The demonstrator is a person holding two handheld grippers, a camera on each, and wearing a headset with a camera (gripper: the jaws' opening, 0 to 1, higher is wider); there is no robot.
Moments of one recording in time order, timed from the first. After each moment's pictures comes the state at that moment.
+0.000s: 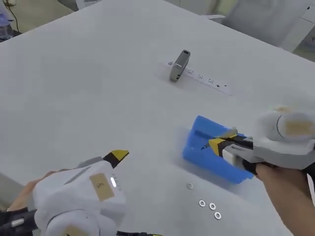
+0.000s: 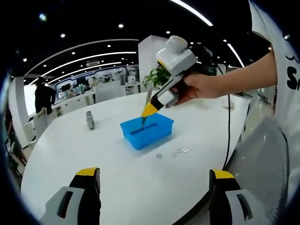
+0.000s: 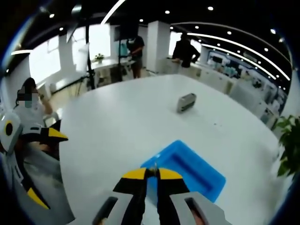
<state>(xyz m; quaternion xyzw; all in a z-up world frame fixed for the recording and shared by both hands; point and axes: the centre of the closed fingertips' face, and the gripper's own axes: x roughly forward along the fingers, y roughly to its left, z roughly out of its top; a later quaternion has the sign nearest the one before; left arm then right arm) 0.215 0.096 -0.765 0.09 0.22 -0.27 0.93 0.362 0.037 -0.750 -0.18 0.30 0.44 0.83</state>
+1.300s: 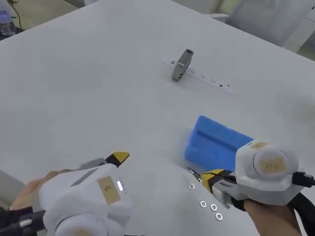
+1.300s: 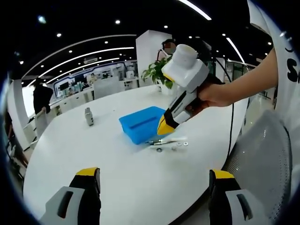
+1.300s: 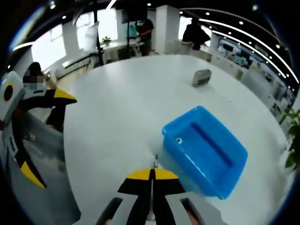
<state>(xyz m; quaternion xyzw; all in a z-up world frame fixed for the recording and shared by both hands) 0.213 0.097 -0.775 0.11 0.25 -0.27 0.92 0.321 0.023 -0.815 -0.23 0.37 0.45 0.78</state>
